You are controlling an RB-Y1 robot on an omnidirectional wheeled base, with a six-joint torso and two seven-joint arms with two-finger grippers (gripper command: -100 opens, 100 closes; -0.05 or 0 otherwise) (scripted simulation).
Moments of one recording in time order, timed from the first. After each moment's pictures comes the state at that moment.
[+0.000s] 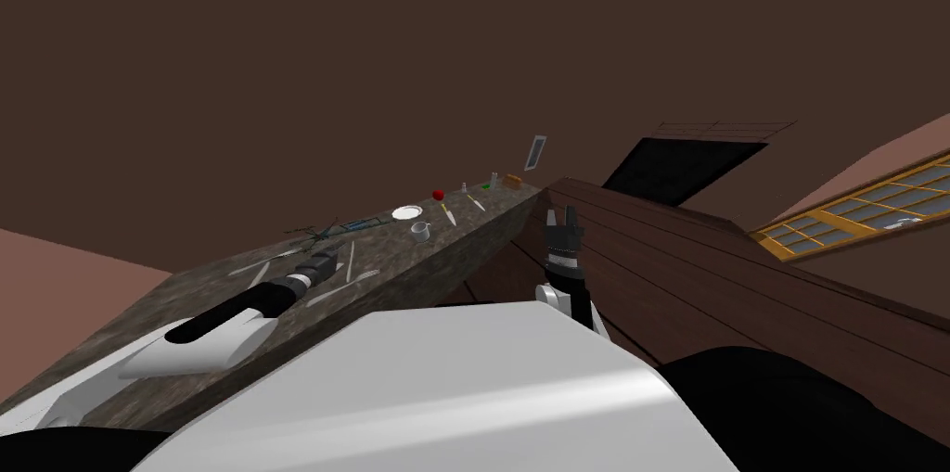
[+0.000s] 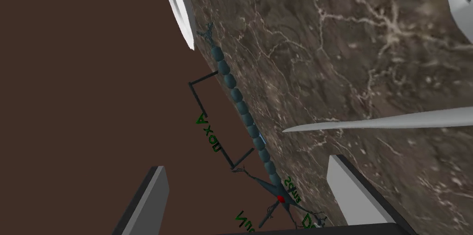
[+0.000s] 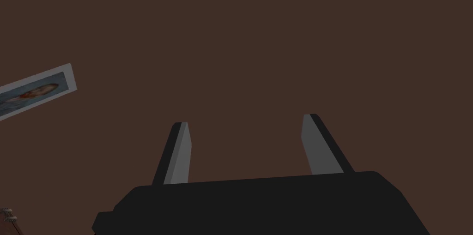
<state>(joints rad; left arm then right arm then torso) 0.67 0.93 0.22 -1.87 0.54 0.17 0.14 0.54 -0.04 -0.06 -2.26 -0.08 -0.56 -0.10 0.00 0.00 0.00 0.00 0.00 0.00</state>
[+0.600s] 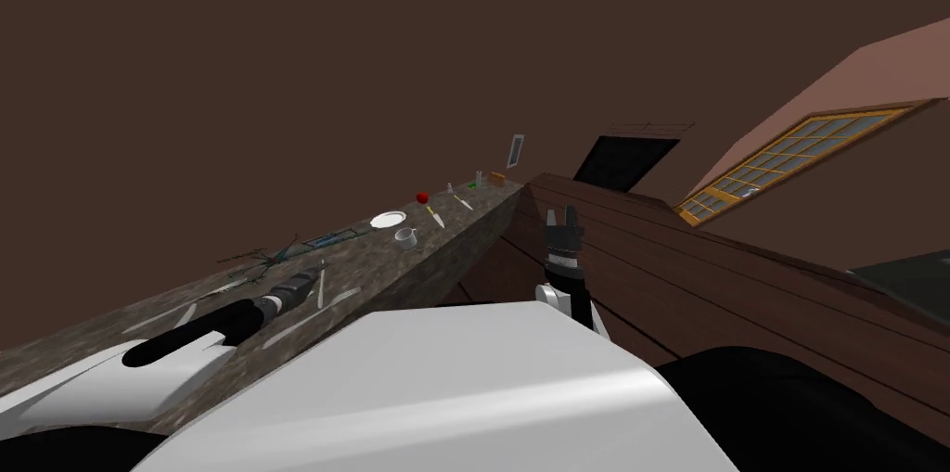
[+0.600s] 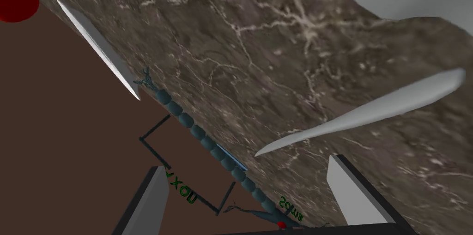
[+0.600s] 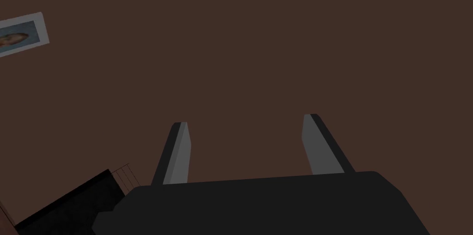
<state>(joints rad) 0.82 1.07 0.23 -1.85 0.52 0.28 0.11 0.54 -0.04 -0.06 -2.26 -0.08 -0.56 -0.10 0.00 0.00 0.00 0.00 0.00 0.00</state>
